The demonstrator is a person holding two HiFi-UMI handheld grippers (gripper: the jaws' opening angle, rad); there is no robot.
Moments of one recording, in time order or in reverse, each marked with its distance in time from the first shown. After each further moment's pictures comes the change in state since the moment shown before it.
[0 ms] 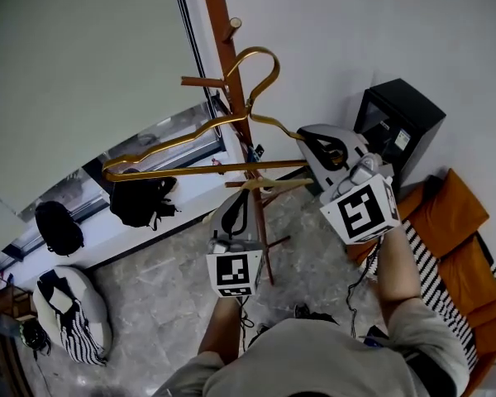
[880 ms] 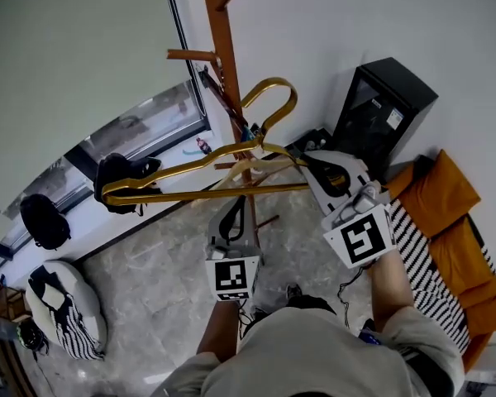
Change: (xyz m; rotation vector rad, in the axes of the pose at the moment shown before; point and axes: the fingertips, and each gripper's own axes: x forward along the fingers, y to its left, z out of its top) left arm -0.027 -0.010 -0.062 -0.060 0.071 -0.039; right arm -0.024 0.073 -0.037 0.099 0.073 0.049
